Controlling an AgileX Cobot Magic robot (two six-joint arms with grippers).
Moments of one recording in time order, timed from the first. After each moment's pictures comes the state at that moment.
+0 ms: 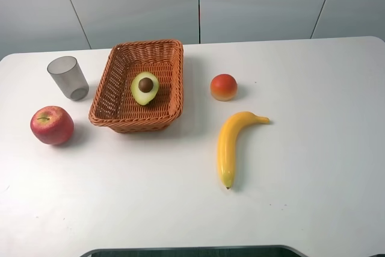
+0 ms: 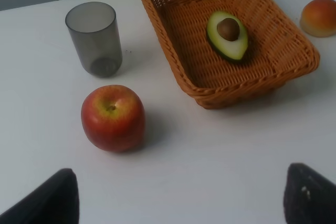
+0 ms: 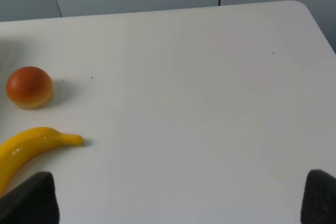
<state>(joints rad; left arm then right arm) -0.25 0.00 -0.51 0.00 1.09 -0.02 -0.02 0.00 -0.51 0.01 1.10 0.04</state>
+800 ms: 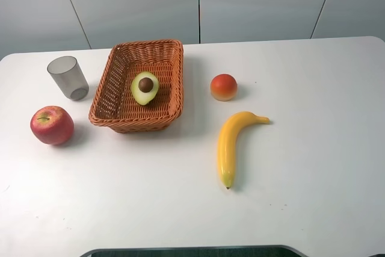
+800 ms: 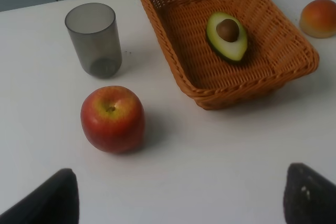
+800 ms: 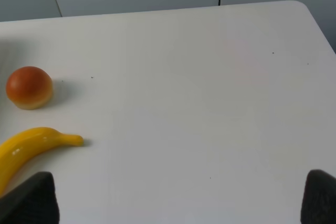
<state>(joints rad) -0.25 0.00 -0.51 -0.01 1.09 -0.02 -0.02 0.00 -0.51 0.01 1.10 0.04</state>
